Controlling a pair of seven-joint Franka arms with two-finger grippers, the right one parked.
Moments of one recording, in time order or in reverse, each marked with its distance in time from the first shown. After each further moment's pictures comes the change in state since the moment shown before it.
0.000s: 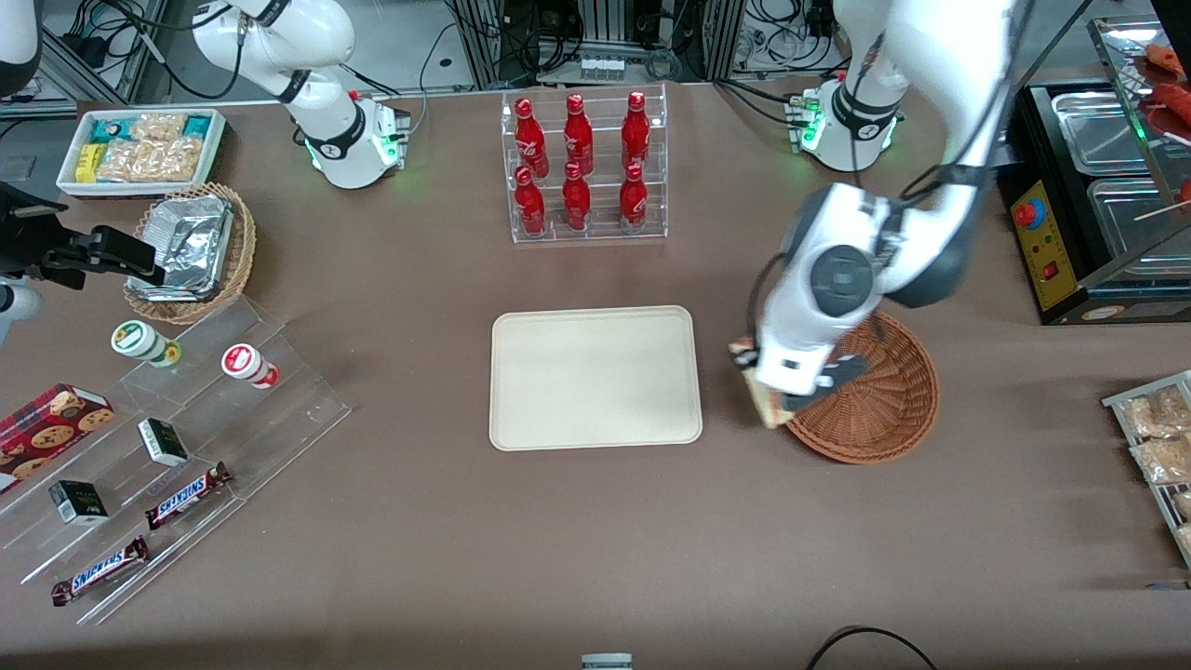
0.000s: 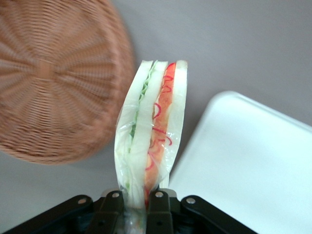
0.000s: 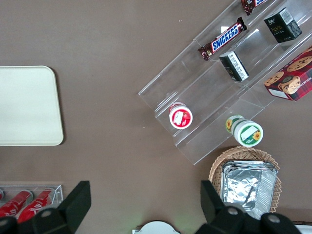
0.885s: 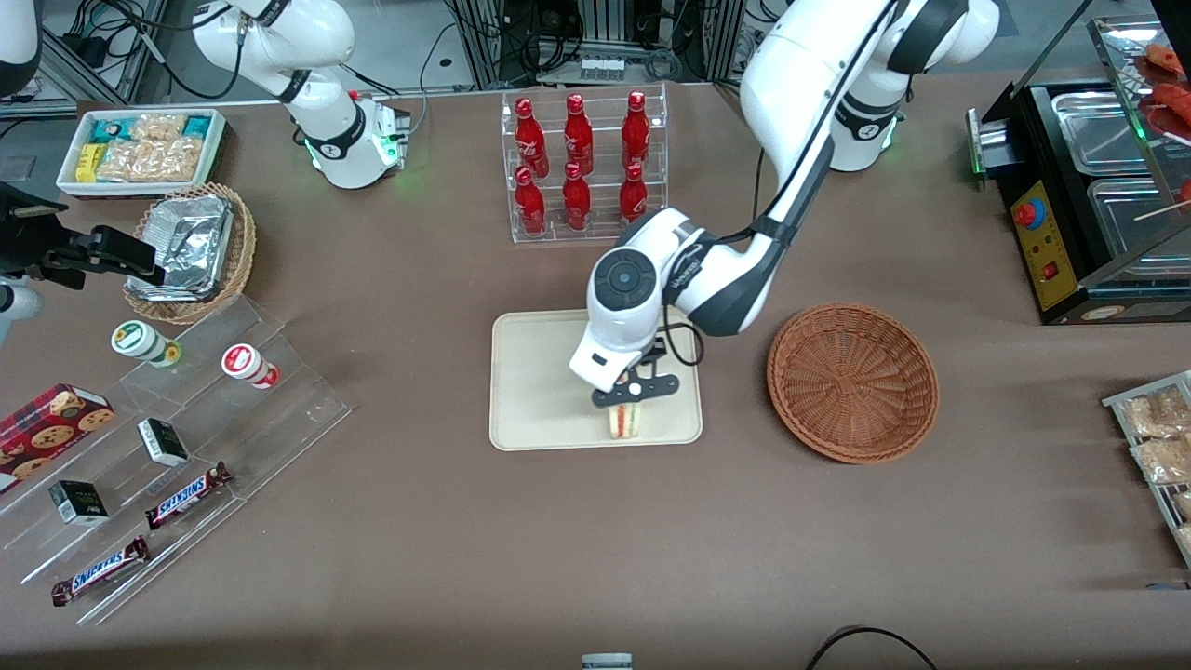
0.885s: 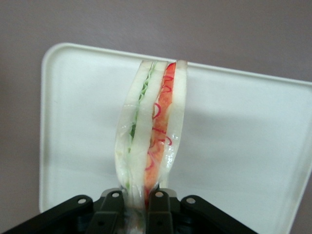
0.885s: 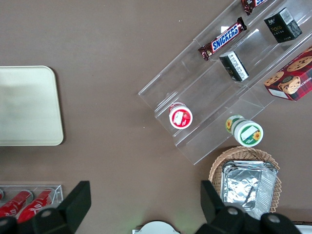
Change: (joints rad) arm -0.232 0.361 -0.018 0.404 0.006 0.049 -0.008
